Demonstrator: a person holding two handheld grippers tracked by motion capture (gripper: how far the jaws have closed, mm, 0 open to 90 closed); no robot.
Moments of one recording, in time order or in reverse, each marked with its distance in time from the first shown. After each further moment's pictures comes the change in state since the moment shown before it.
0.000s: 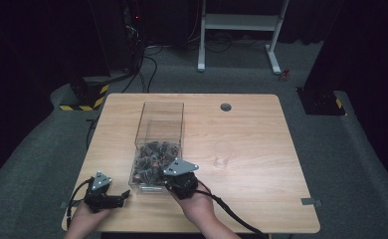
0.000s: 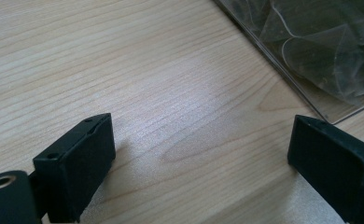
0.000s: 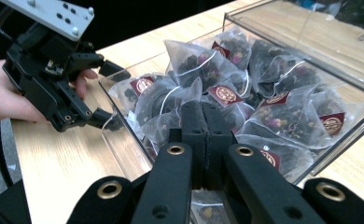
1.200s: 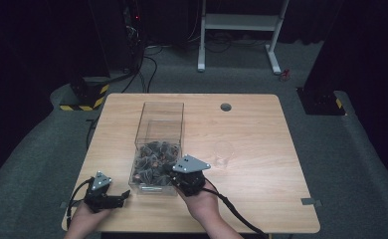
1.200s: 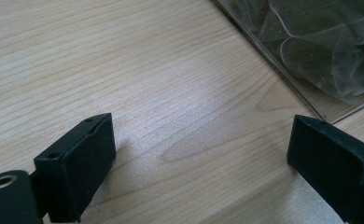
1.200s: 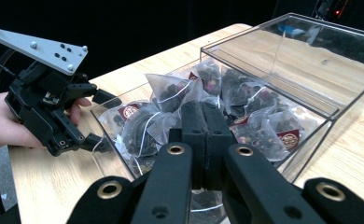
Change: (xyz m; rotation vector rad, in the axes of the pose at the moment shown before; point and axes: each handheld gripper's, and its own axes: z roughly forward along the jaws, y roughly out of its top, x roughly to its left) left arm 0.000 0.000 0.000 -0.001 -0.002 0.004; right arm -0.012 0.003 -0.018 -0.104 -0.028 0.031
